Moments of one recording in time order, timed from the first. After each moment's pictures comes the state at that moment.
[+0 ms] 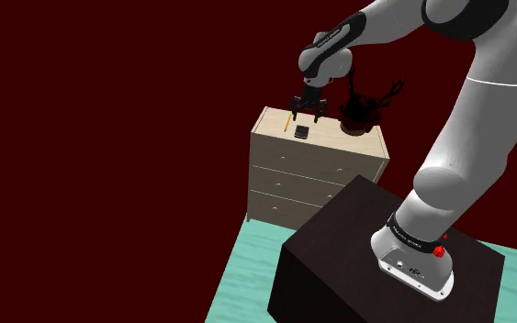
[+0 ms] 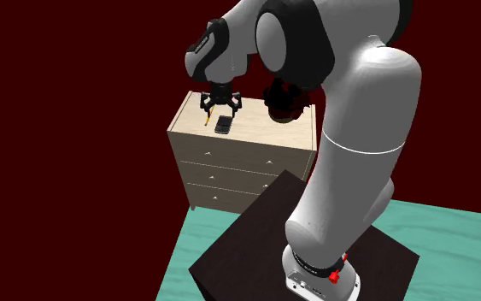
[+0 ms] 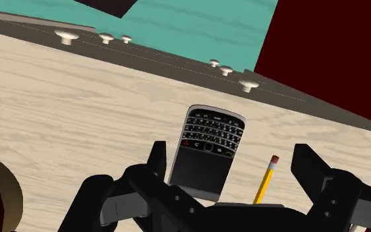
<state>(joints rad) -0.17 0.18 -0.18 -2.14 0.13 2.30 0.33</state>
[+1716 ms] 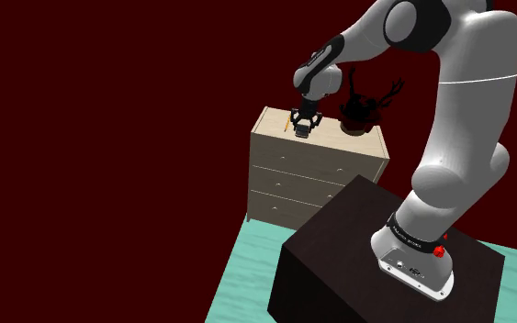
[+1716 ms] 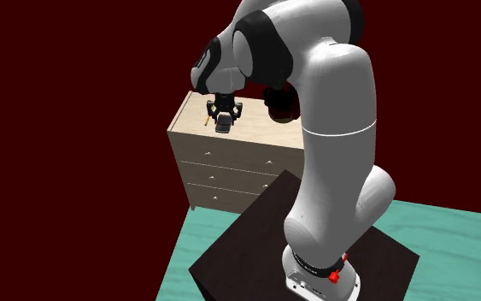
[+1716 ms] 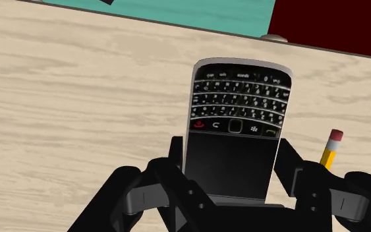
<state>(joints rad) -0.22 0.41 -0.19 -2.03 0.21 2.43 0.33</state>
